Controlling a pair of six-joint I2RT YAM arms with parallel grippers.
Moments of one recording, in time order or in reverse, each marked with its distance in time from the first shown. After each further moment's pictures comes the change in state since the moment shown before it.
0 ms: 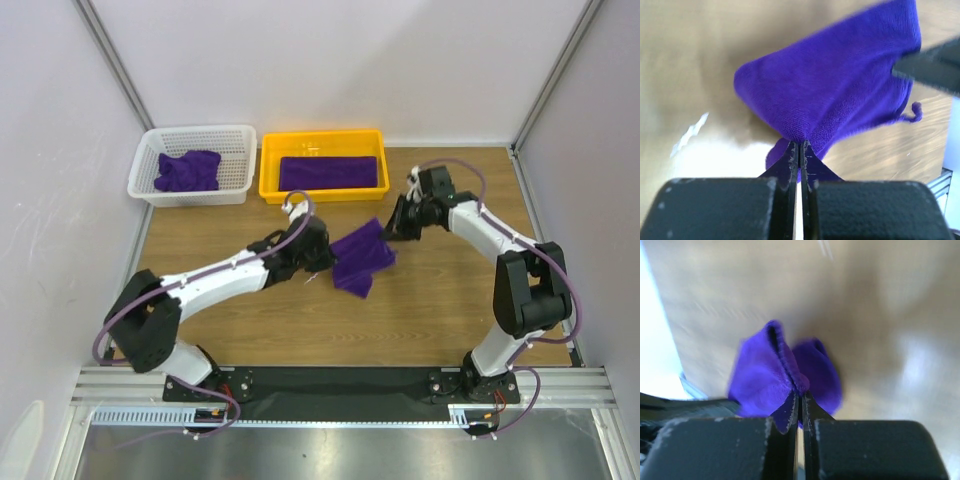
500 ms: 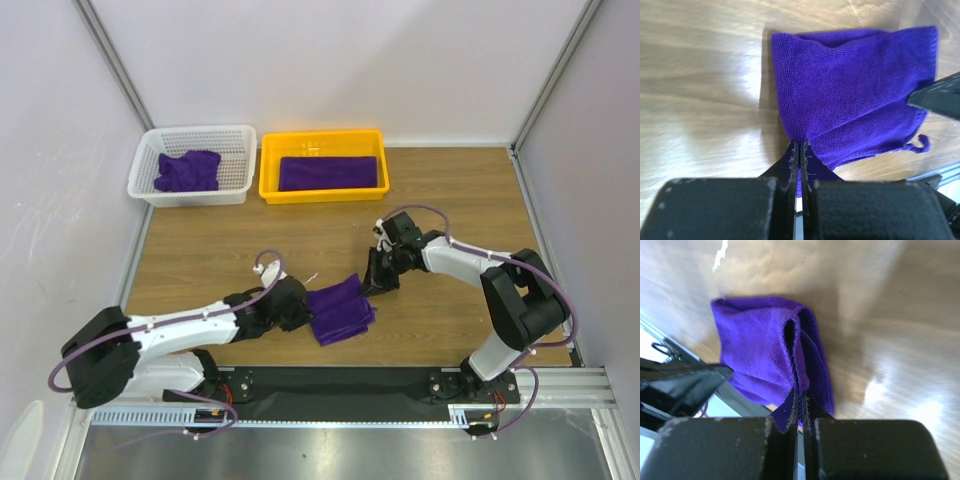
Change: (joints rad) left arm -0.194 -0.309 -0.485 -0.026 -0.090 -0.362; right arm 0.257 -0.051 -0.329 0.080 -0.027 0.070
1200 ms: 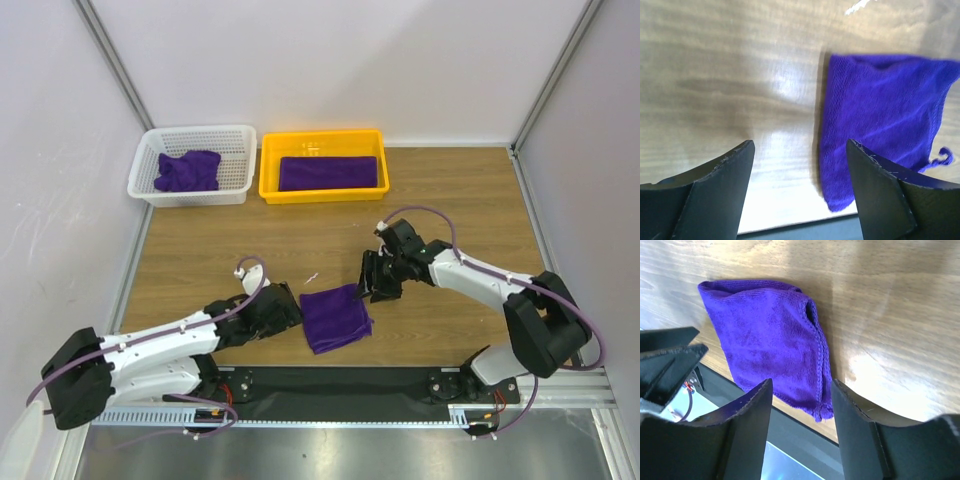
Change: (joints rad) left arm 0.014 -0.210 -0.089 -0.190 -0.108 0.052; right arm 0.106 -0.153 -0.062 -0.018 0.159 0.060
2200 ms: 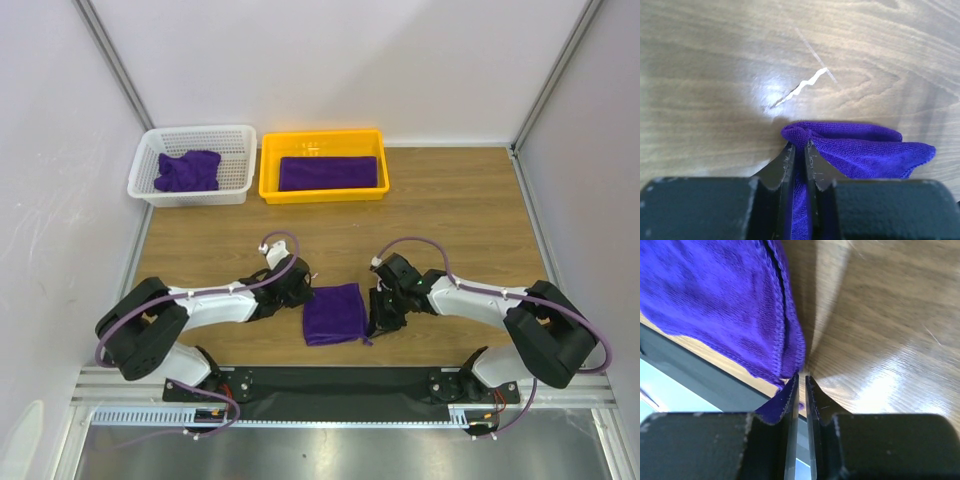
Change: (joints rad) left arm 0.157 0.441 0.130 0.425 0.081 0.154; right arm 0.145 -0.070 -0.220 0.059 0.014 0.011
